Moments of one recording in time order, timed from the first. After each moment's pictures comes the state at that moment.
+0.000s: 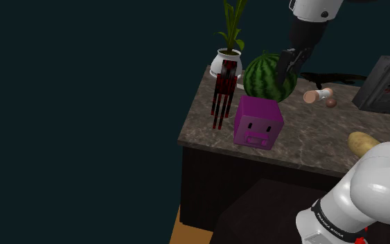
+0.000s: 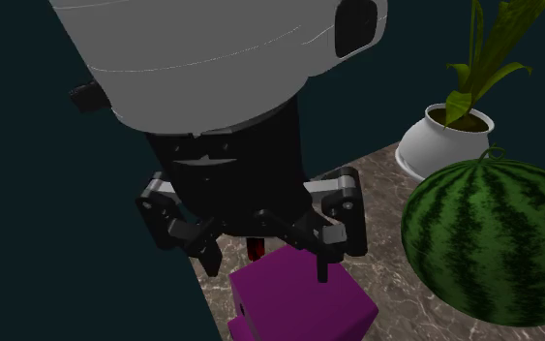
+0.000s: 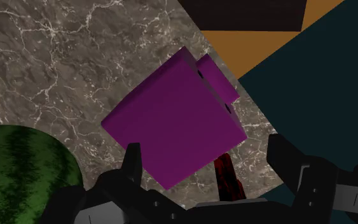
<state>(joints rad) 0.01 -0.76 0.06 -2.28 -0.09 1.55 0.01</state>
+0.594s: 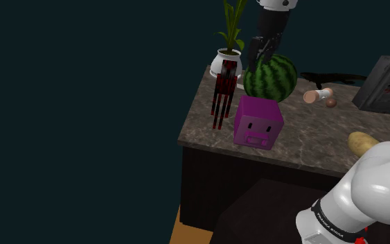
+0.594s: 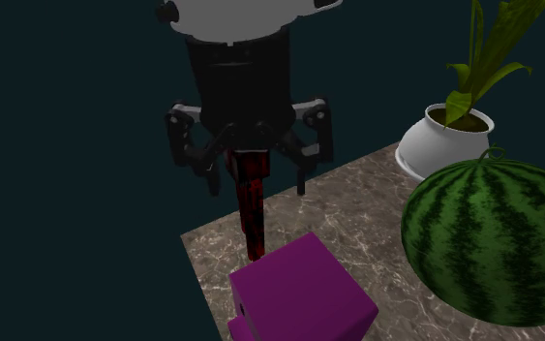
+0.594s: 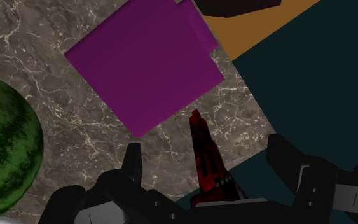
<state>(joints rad) 0.03 -0.47 0.05 -2.05 -0.04 1.59 -0.04</state>
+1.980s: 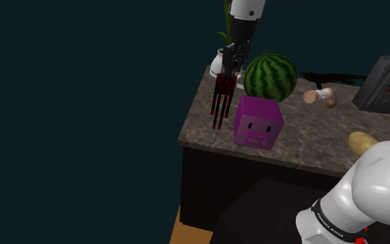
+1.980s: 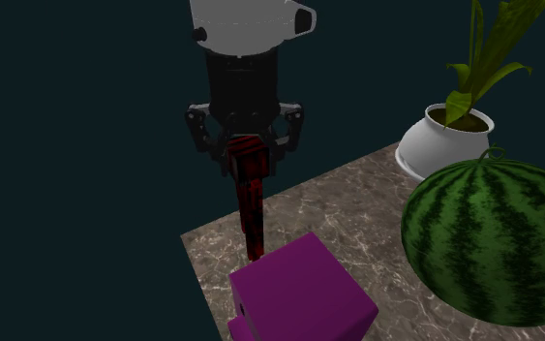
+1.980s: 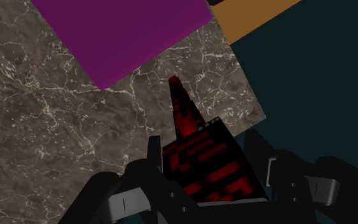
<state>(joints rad) 0.06 -0.24 0.05 -1.92 0.02 1.68 -0.09</state>
